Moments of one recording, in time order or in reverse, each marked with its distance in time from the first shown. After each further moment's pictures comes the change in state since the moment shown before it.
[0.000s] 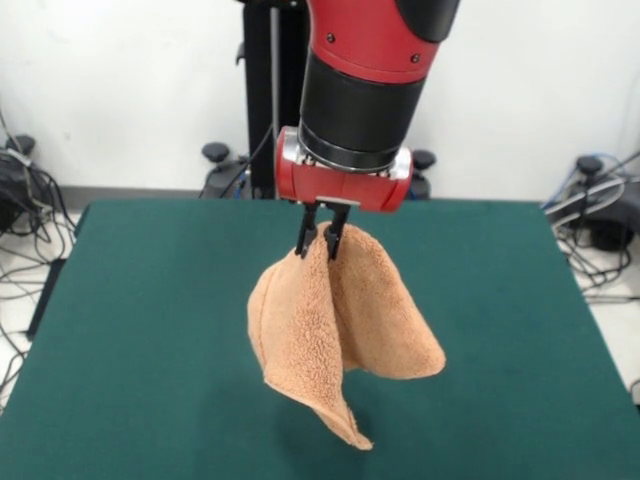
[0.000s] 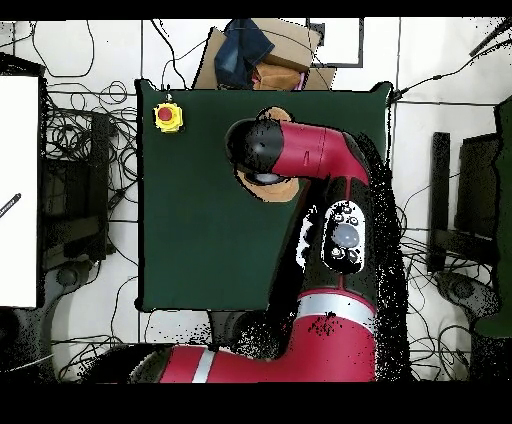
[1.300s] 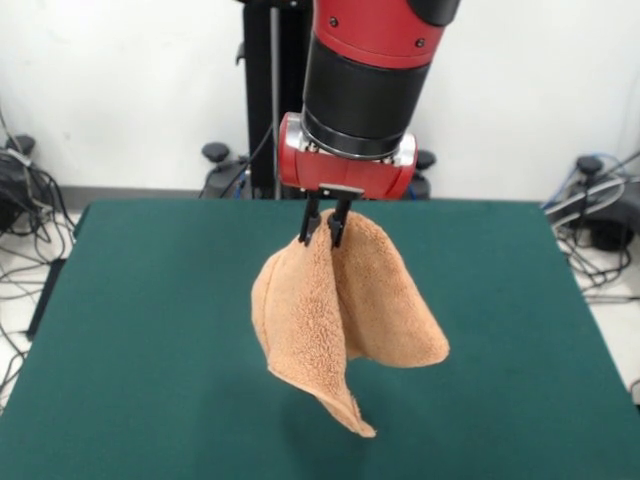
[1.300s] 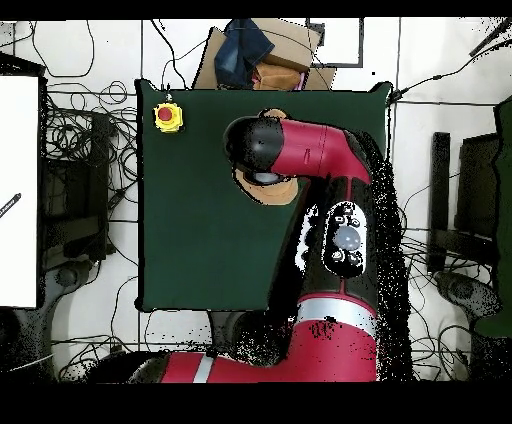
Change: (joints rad) arm 0.000 -0.016 0.003 0.000 0.000 0.040 0.000
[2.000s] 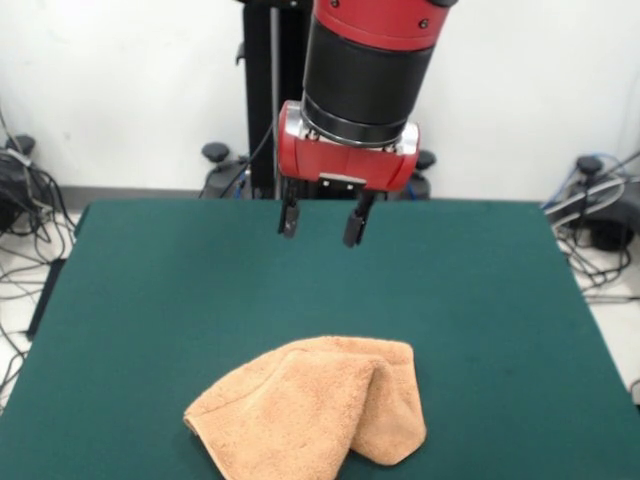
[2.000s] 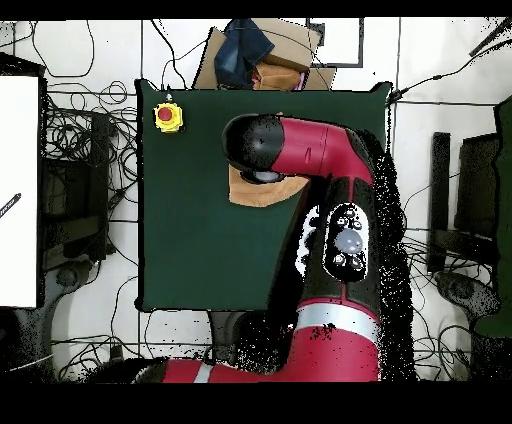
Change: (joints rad) arm 0.000 -0.021 0.001 0.000 0.000 0.000 0.000
